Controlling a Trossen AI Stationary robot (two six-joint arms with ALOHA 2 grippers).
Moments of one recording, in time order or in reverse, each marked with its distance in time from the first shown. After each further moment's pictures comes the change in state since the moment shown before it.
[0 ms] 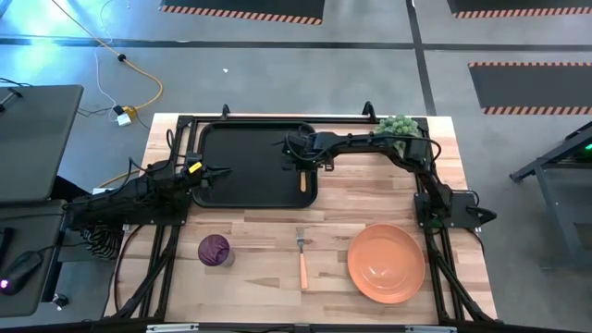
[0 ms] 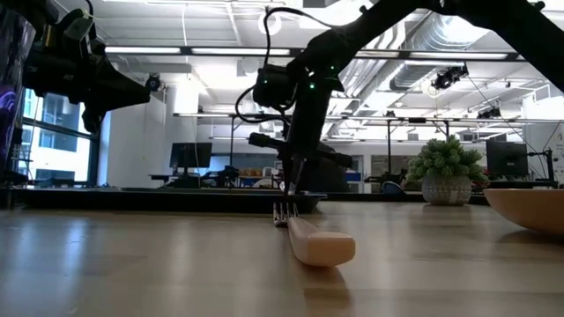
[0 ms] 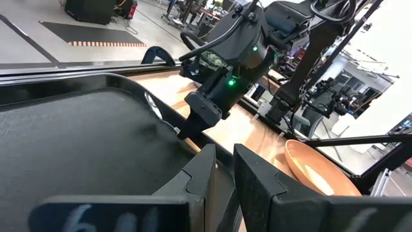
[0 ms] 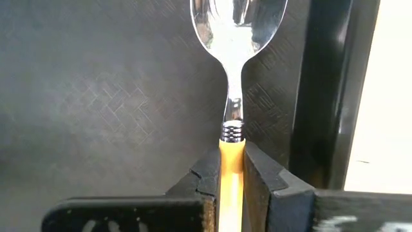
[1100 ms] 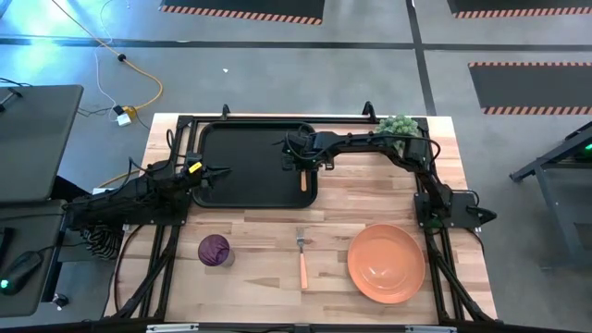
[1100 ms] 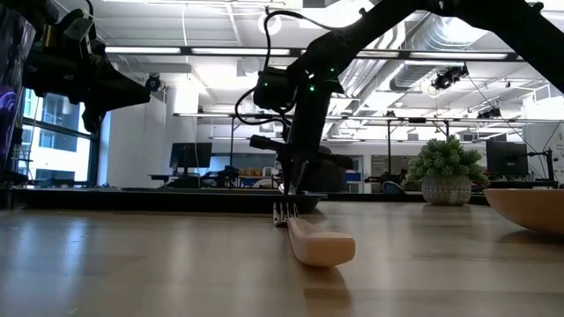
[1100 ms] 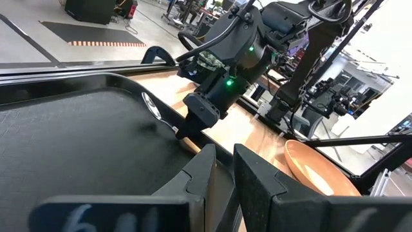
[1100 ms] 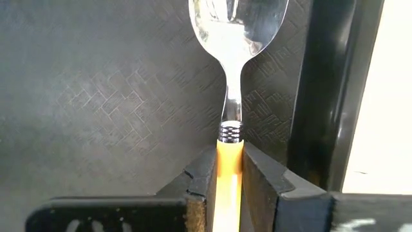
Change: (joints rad) left arm 0.000 0.000 0.000 0.000 0.000 -0.003; right arm -0.005 0.006 0.000 0.003 0.001 -0.035
